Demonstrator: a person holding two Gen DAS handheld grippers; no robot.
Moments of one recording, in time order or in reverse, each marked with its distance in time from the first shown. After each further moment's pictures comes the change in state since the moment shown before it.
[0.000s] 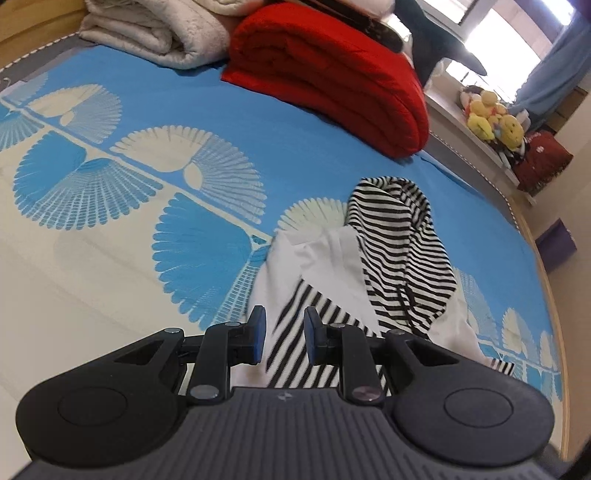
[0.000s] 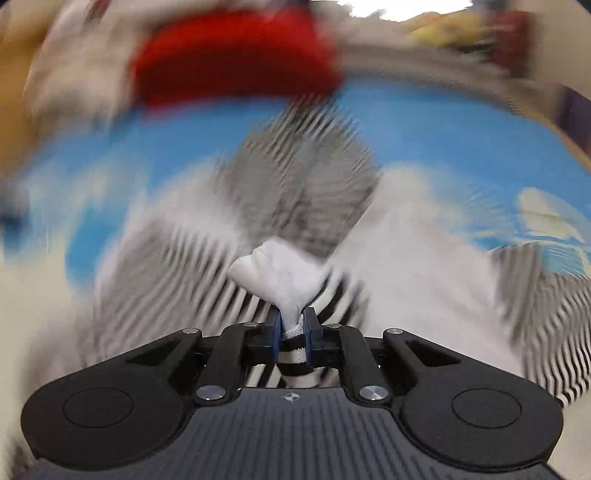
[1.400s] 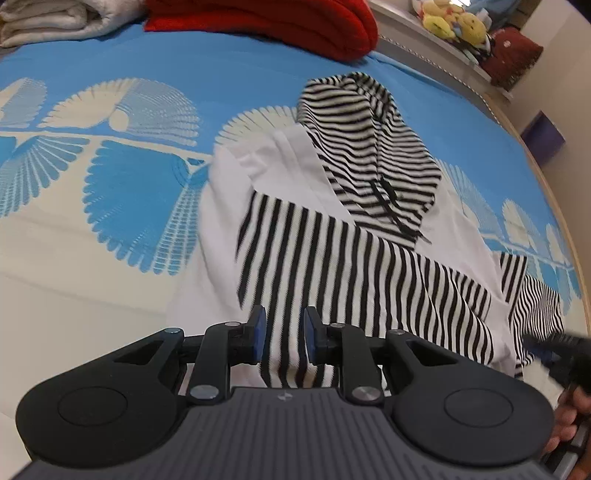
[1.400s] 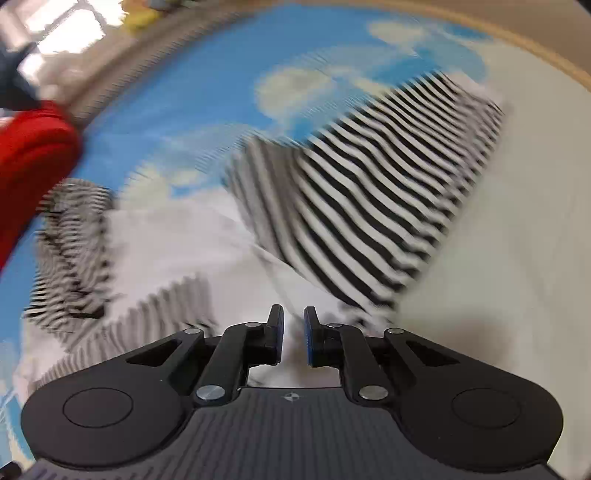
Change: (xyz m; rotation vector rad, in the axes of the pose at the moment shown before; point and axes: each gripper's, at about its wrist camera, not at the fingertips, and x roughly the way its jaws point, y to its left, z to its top) left arm 0.054 -0.042 -0.054 0.232 0.203 -0.028; right arm 0.001 -0.151 -0.036 0.664 0.088 -0.287
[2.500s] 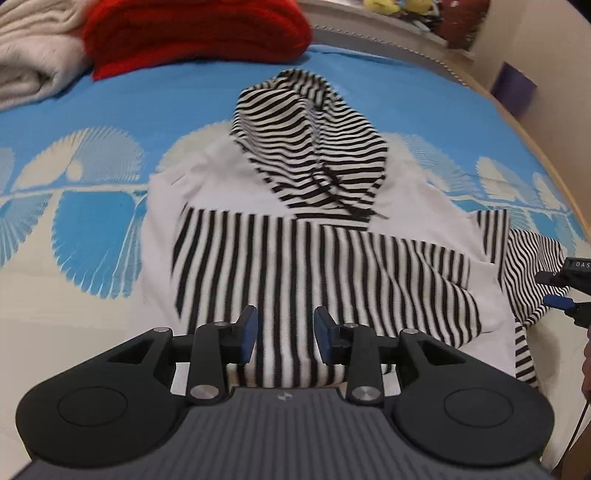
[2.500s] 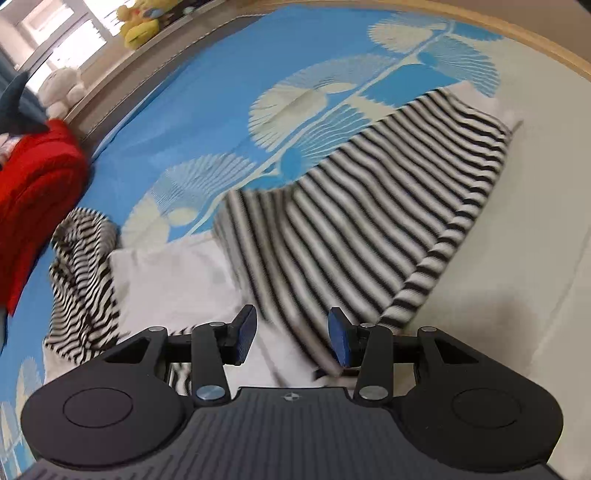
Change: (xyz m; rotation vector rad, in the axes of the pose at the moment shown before) left arm -0.002 -0.081 -0.019 0.204 -0.053 0.047; right arm 0.014 -0.056 0.069 0.062 0.056 0.031
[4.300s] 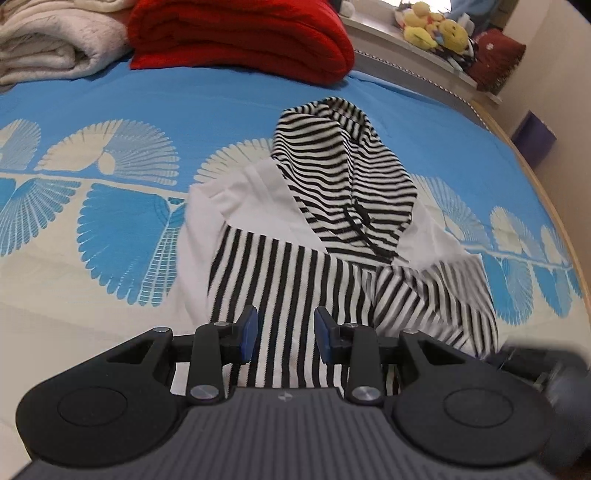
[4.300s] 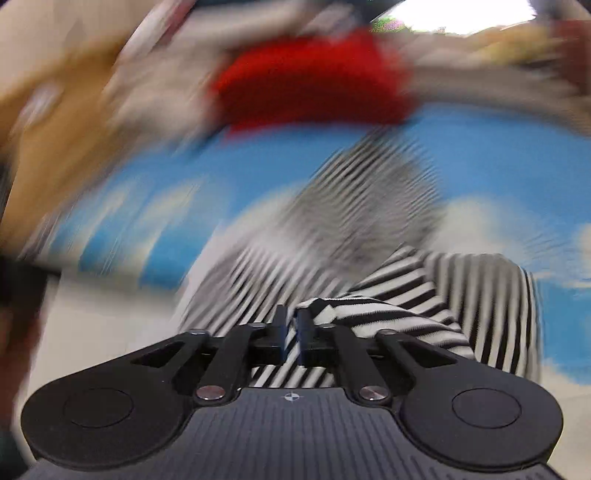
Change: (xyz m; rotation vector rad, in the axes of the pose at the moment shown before) left arm -0.018 0.049 0.016 -0.181 -0.040 -0.014; right arm -0.031 0.176 -0.140 -0.985 0.103 0.529
